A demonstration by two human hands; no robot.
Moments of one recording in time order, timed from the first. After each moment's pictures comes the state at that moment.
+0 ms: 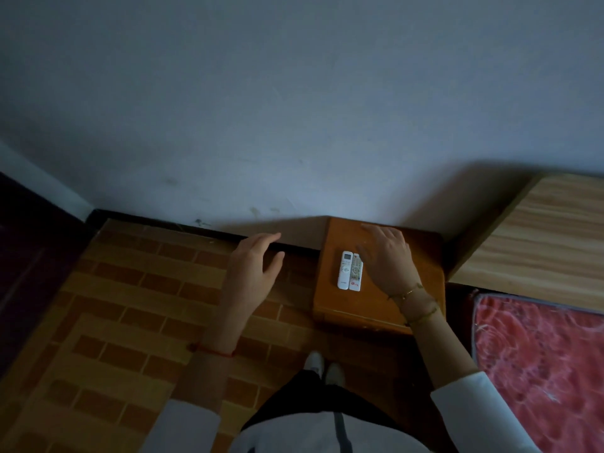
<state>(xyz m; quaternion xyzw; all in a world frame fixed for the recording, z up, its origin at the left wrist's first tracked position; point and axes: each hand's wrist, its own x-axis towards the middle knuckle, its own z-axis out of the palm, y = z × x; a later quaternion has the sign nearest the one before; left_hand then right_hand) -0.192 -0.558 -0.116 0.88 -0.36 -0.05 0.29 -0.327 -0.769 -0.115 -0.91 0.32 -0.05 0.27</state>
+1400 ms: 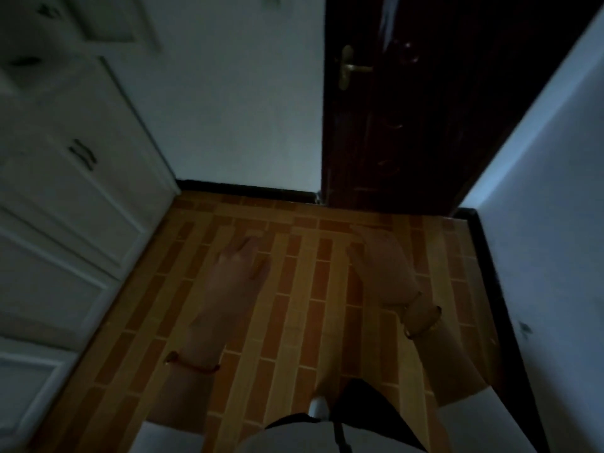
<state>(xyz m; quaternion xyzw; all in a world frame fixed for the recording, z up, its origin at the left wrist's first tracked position) -0.290 0.051 -0.053 0.89 0.37 0.15 0.23 -0.083 -0.092 -0.065 -0.84 -0.44 0.13 0.29</state>
